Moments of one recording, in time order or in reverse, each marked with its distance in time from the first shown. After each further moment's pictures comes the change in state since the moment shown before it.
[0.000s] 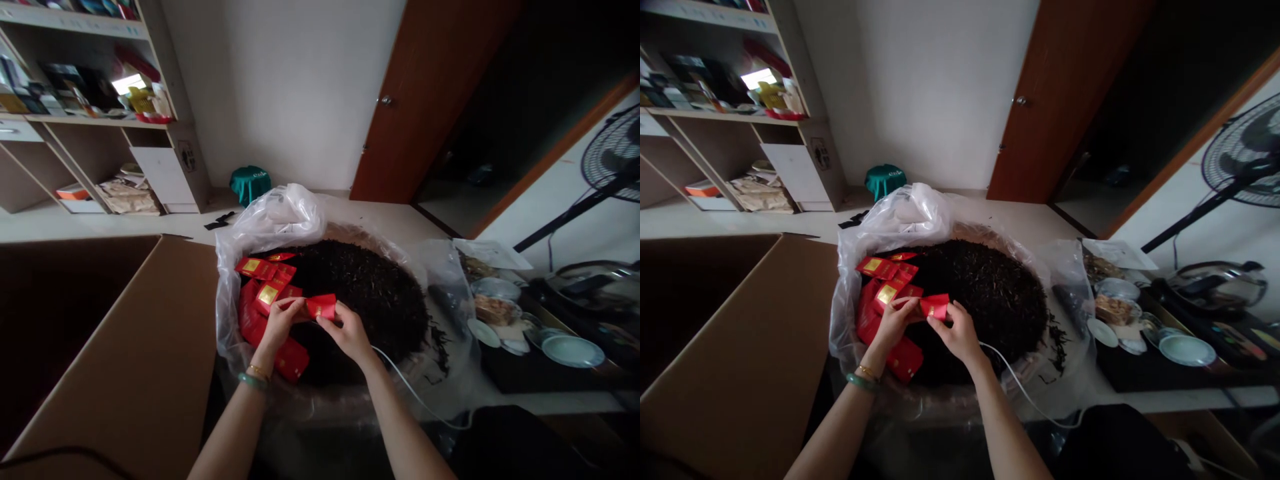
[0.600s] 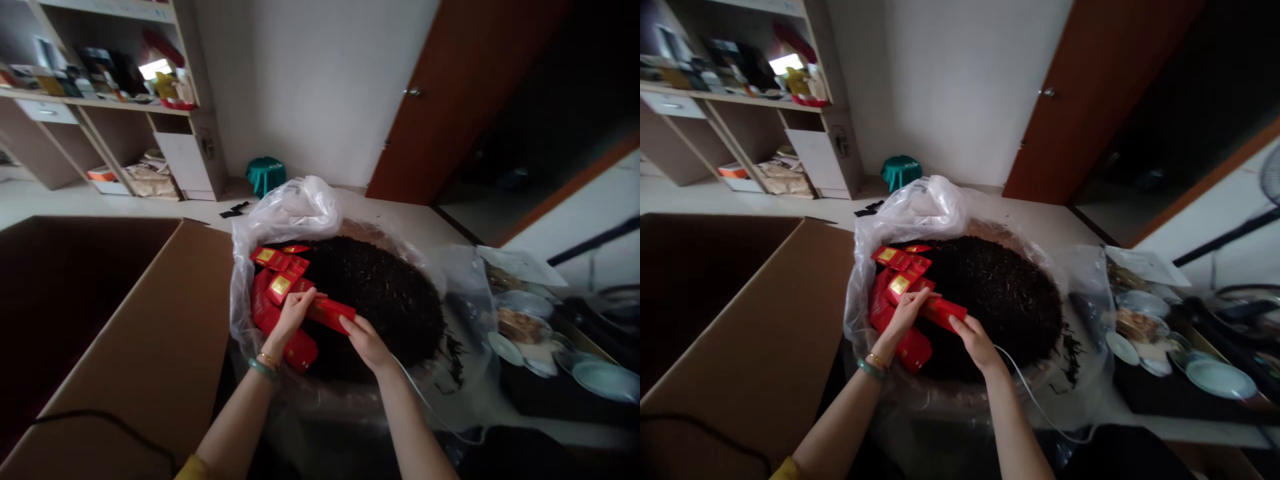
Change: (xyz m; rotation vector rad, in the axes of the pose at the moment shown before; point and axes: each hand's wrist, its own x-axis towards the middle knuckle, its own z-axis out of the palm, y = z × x) left_hand -0.003 0.009 0.003 0.260 -0.050 0.031; right_hand -0.013 0.012 -0.003 0.436 -0.158 0.290
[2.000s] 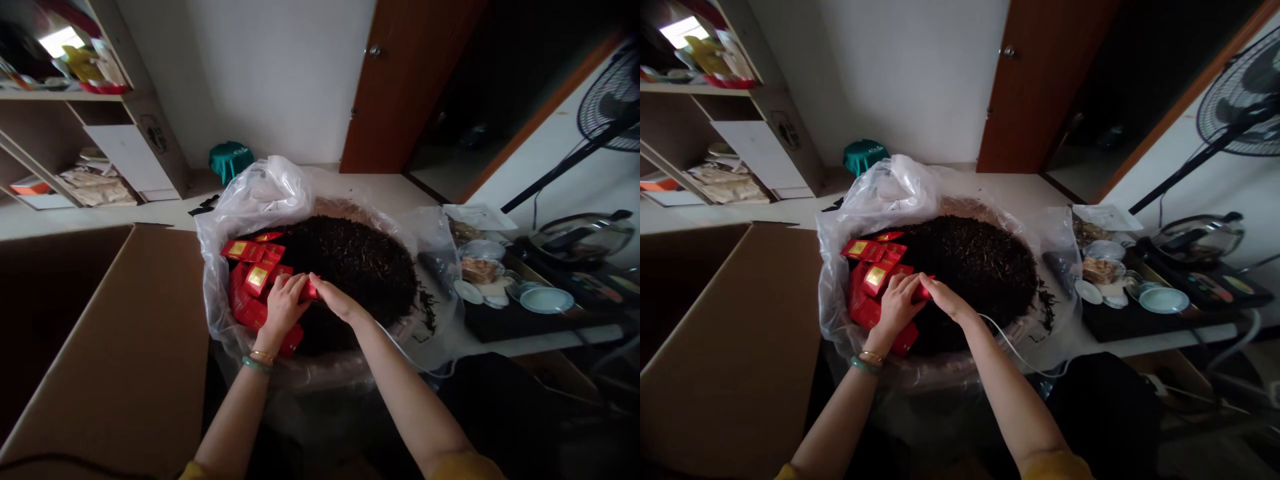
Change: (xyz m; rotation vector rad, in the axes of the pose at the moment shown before) left_hand -0.007 -0.018 0.008 1.310 0.061 0.785; right_hand 0.033 -0.015 0.003 0.078 -0.150 0.104
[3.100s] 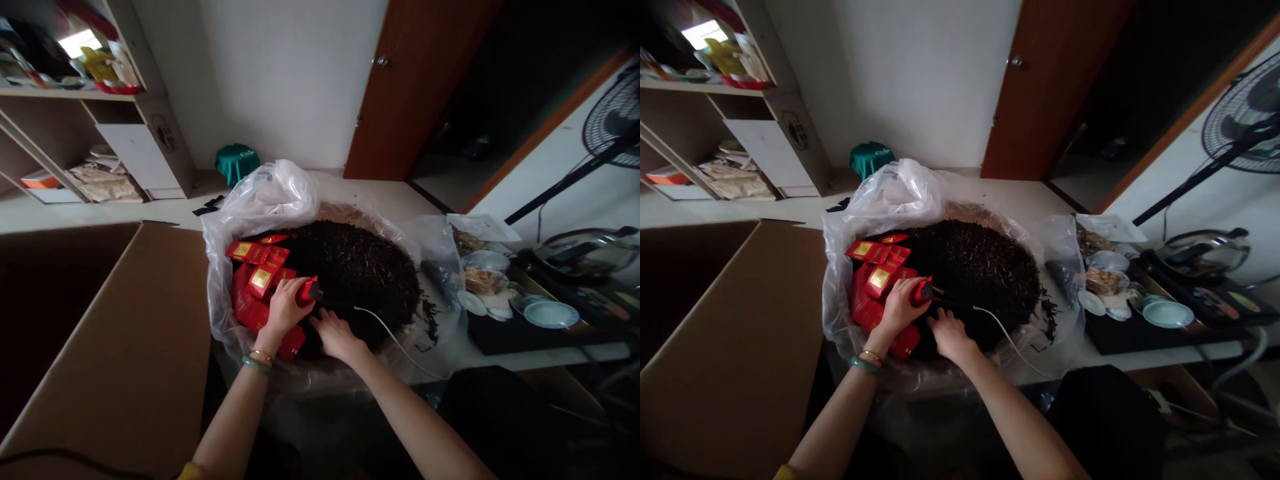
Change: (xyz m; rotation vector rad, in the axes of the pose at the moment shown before) left_hand 0.002 -0.004 0.005 -0.279 0.070 -0.140; right_hand -0.036 0.032 0.018 -1.577 -0.102 0.265
